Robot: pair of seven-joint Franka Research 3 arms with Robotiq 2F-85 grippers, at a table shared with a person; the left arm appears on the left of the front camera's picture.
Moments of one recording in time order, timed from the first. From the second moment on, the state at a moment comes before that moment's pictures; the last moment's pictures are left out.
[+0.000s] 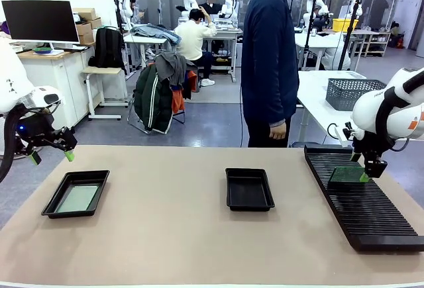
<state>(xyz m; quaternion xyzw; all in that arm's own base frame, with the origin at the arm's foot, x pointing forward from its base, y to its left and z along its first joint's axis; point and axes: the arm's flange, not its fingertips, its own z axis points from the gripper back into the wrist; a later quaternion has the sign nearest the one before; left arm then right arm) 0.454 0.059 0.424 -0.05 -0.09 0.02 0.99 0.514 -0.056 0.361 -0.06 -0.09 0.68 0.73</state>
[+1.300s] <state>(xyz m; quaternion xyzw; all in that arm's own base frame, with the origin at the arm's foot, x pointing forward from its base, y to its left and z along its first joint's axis) 0.454 0.059 0.424 -0.05 -0.09 0.02 0.99 0.513 -0.056 0.360 -0.06 -0.09 0.68 0.73</state>
